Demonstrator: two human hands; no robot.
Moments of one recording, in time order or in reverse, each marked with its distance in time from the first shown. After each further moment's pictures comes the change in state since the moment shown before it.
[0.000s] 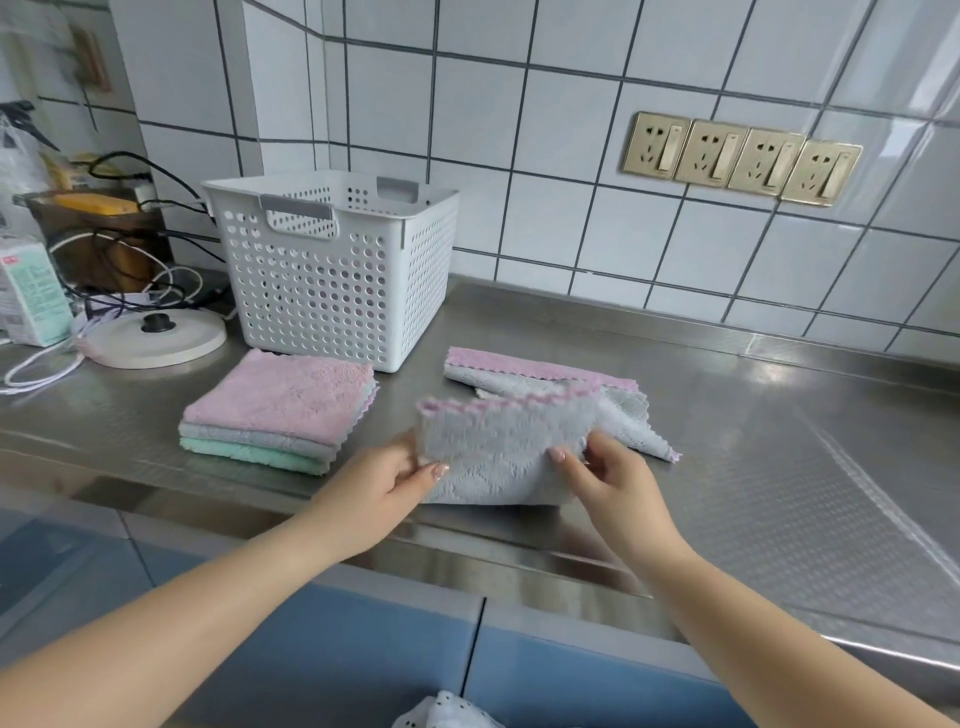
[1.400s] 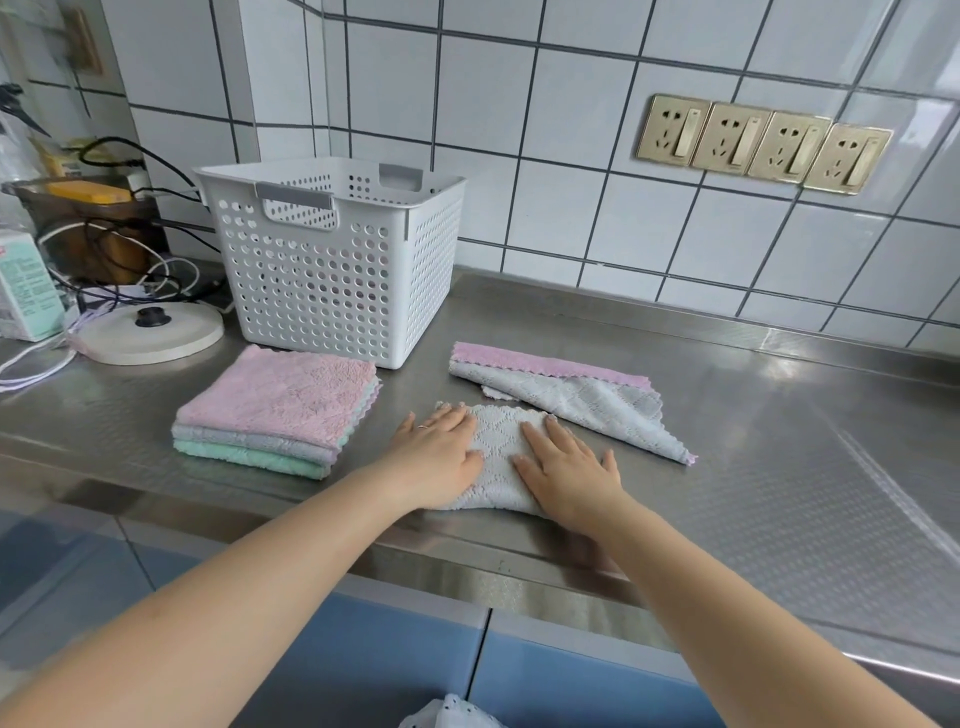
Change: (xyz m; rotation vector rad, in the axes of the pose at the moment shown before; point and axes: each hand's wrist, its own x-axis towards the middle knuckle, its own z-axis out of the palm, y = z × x) left_hand 0.073 -0.011 0.028 0.614 -0.415 -0.259; right_hand 0.057 0.020 0.041 -0.841 -0.379 0.131
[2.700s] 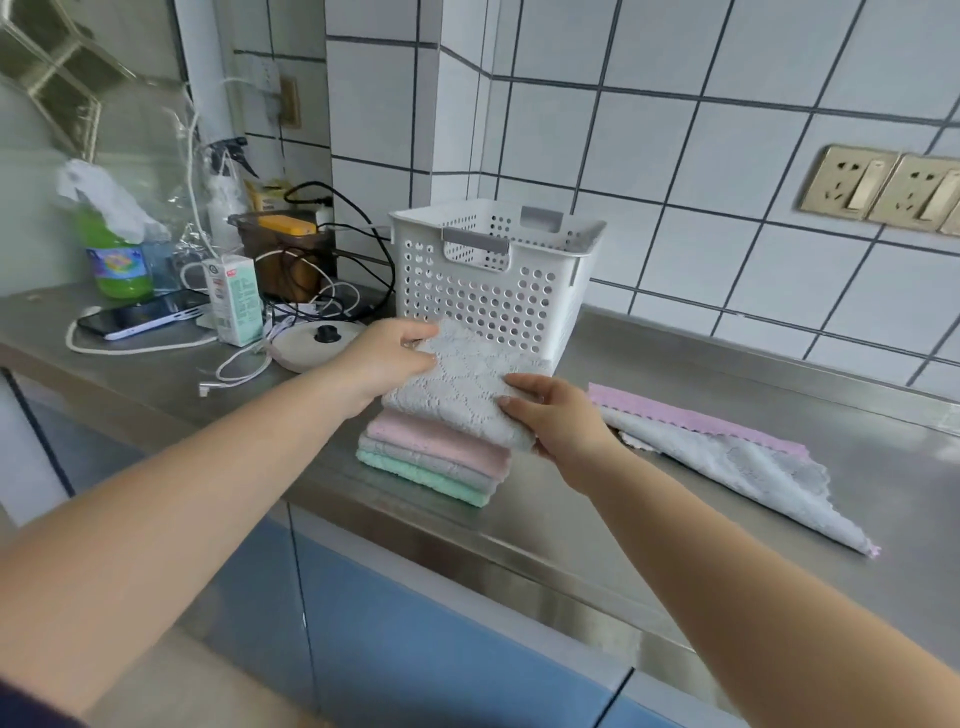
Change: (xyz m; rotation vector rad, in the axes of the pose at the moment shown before) left_hand -0.059 -0.164 -0.112 -0.818 0.419 -0.245; right_hand 0.038 -0.170 -0.034 1.180 -0.064 -0.111
